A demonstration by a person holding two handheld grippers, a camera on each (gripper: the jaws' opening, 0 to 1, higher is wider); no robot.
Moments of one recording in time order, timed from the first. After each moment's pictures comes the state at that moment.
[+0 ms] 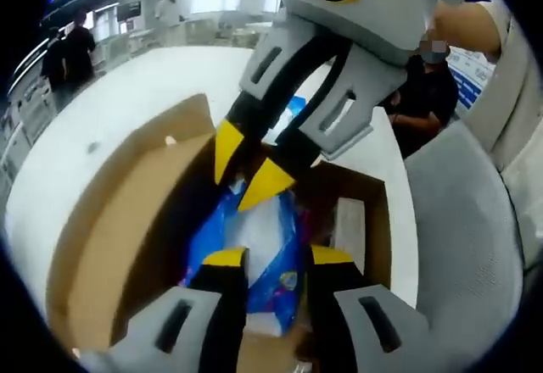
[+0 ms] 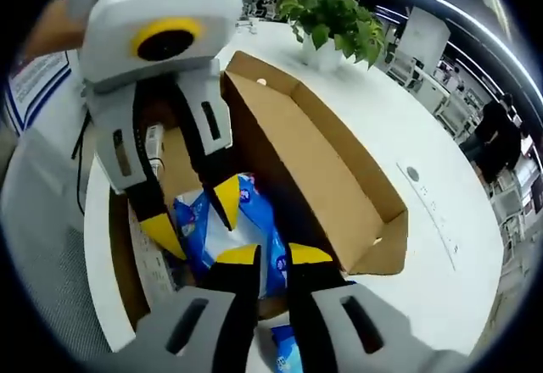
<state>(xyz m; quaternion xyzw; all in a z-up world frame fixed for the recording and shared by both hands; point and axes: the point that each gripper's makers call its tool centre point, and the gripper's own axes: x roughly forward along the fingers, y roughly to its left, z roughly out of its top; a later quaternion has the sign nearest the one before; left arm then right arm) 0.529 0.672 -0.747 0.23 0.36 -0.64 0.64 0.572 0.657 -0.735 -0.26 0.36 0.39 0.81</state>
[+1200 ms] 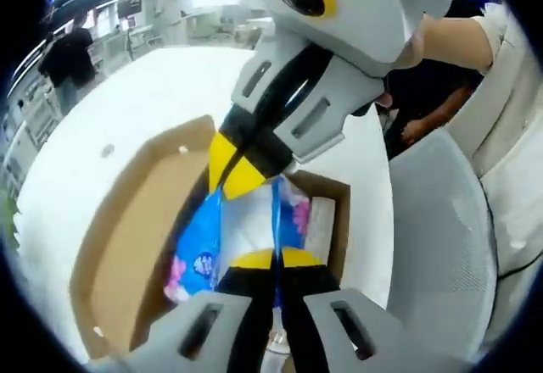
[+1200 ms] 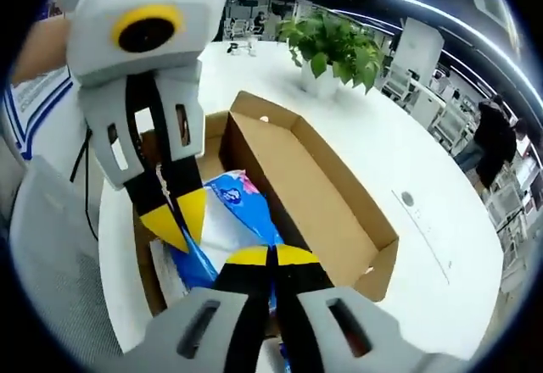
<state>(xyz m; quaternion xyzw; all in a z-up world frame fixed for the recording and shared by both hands) 0.514 0.700 -0.680 0.24 0.37 -0.62 0.65 0.570 0.683 -0.671 -0.23 0.31 0.40 0.83</state>
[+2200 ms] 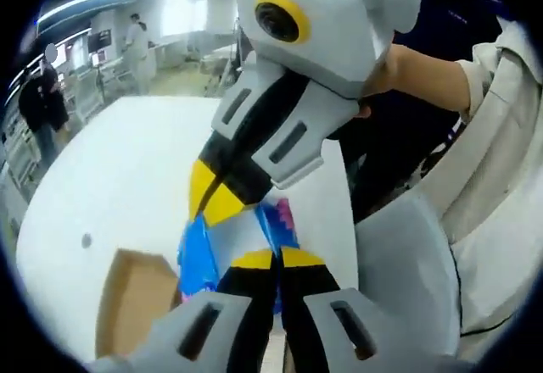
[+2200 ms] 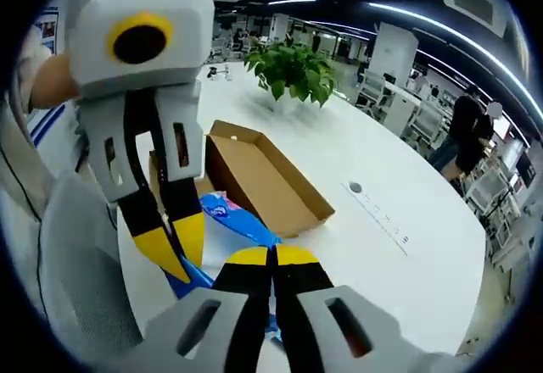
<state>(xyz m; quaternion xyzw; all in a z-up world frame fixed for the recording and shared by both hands) 0.471 0.562 -0.605 0.23 0.31 -0.70 0.60 0.536 0.558 -0.600 -0.20 0.30 0.35 0.87</state>
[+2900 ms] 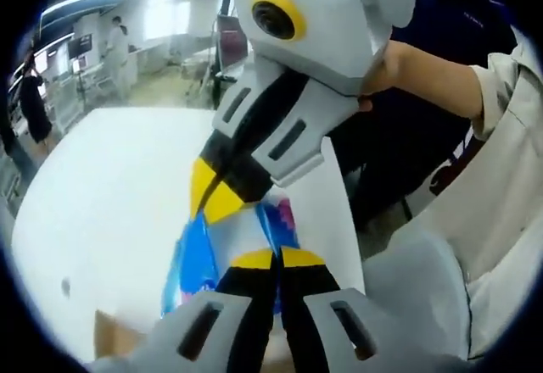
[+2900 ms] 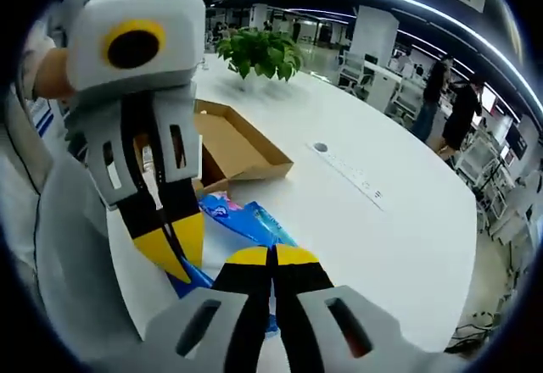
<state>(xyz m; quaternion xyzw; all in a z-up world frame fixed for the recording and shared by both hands) 0.467 0.459 -0.623 0.21 0.31 -0.73 0.58 0.531 0.450 -0.620 -0.17 0.33 0.32 0.87</state>
